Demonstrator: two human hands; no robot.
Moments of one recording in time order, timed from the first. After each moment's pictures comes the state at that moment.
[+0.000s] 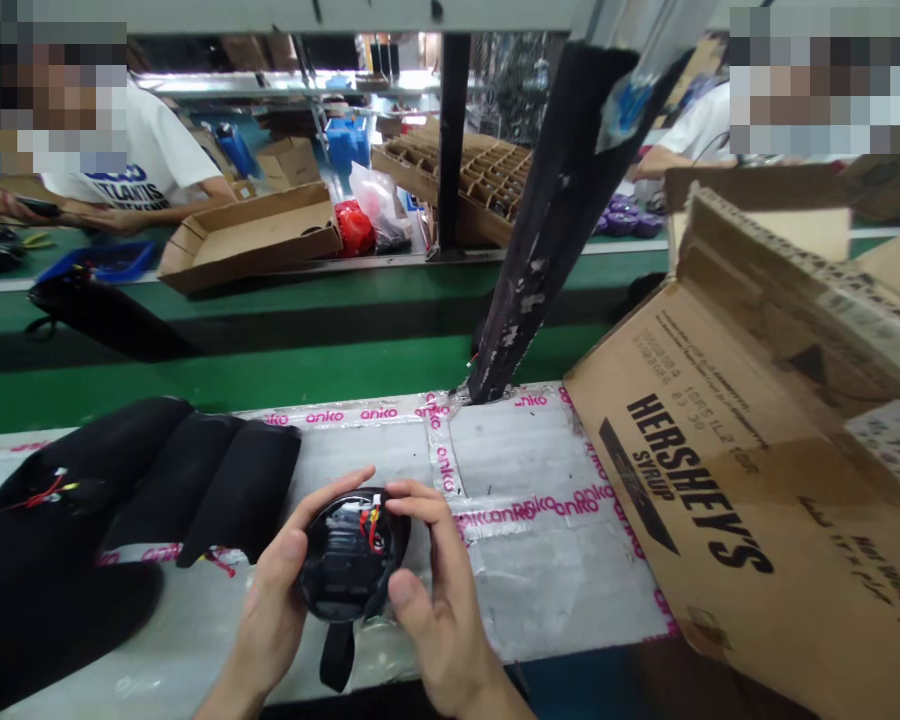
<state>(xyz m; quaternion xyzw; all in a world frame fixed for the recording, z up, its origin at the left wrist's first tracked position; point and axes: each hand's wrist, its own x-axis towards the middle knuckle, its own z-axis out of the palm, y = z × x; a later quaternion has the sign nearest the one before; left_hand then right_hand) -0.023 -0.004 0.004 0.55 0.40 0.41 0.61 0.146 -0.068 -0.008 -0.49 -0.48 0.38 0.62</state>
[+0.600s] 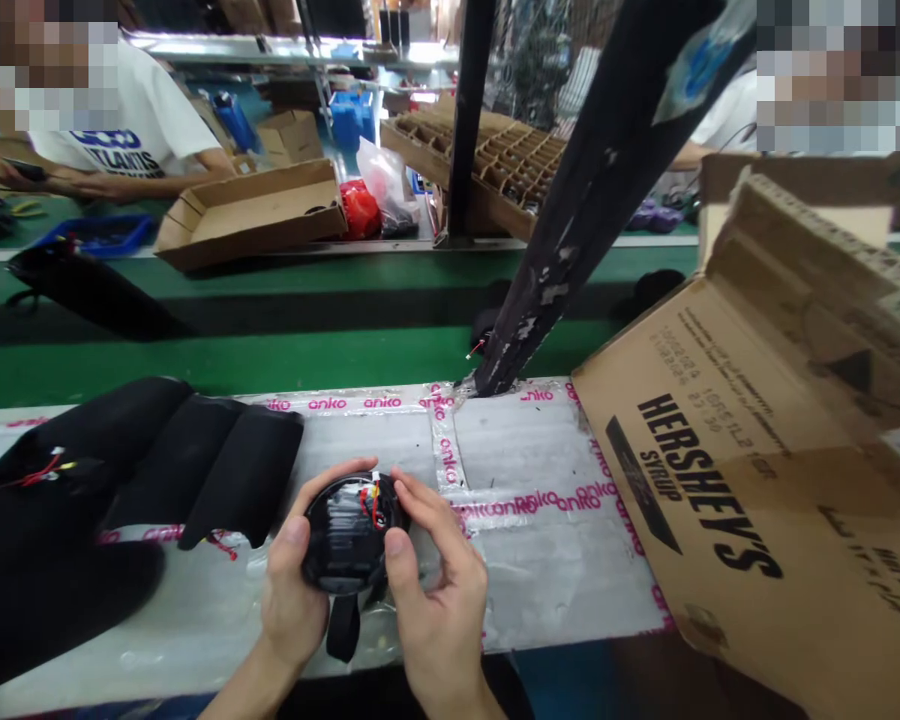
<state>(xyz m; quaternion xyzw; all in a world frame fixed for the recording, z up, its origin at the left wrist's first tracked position) -0.001 -0.014 -0.002 0.48 0.40 0.50 0.60 0.129 -0.064 0.003 -0.58 -0.41 0.28 0.64</state>
